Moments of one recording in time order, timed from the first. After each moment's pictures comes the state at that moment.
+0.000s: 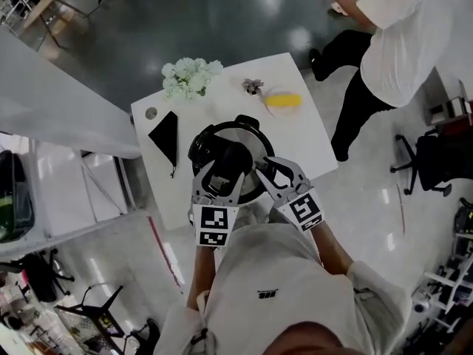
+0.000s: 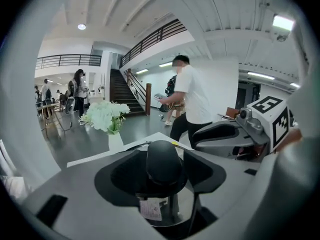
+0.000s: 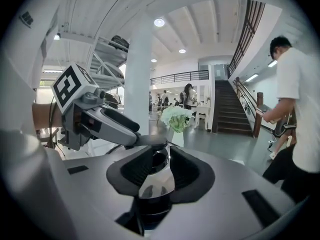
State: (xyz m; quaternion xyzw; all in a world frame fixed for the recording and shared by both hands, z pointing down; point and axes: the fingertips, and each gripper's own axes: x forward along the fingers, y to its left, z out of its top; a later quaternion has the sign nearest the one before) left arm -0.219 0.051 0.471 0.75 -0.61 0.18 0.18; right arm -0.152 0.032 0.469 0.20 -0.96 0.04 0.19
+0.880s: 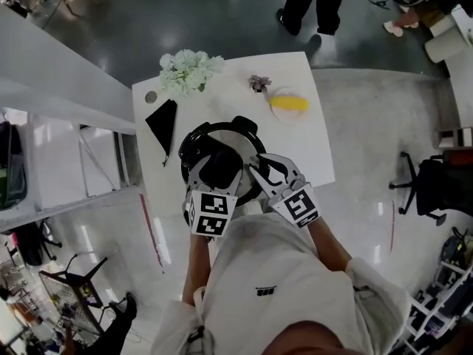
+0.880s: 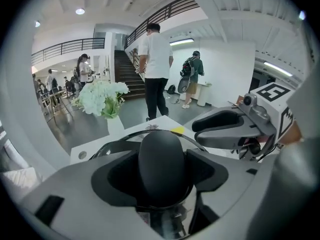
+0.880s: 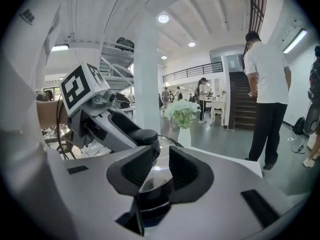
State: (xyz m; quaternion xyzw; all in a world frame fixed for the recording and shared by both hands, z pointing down) left arm -0.209 0.015 0.515 0.69 -0.62 0.26 0.27; right arm -0.155 -0.008 0.488 0.10 -0.97 0.05 0.21
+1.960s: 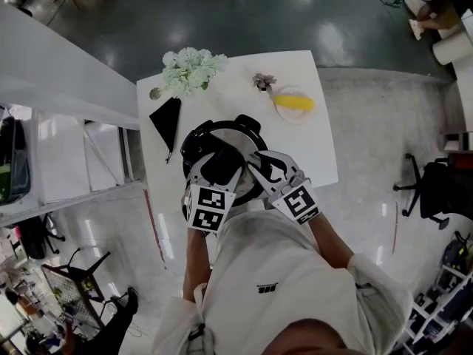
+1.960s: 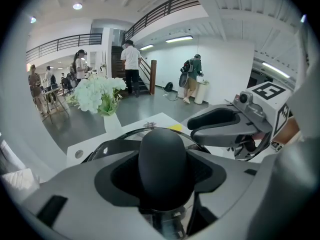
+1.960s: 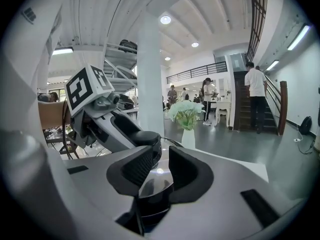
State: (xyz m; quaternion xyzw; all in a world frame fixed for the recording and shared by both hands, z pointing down) left arm -0.208 0.012 0.521 0.70 -0.60 0.26 0.28; right arm -0.163 -0.010 0.489 0.07 -0.98 0.05 0.20
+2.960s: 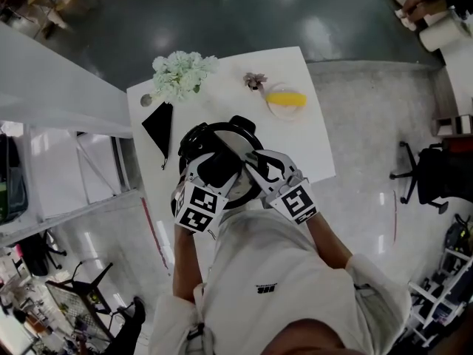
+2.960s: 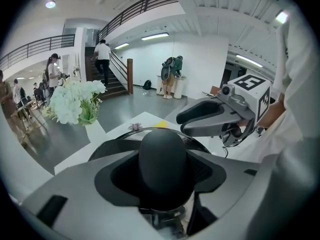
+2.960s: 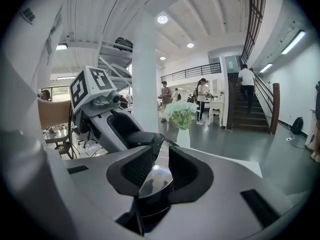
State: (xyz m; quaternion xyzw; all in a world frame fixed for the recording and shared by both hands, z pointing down) left arm -0.203 0.016 0.521 0.78 -0.49 0.30 0.24; right arm -0.165 -0.011 0.488 0.12 -0.97 0.06 0.21
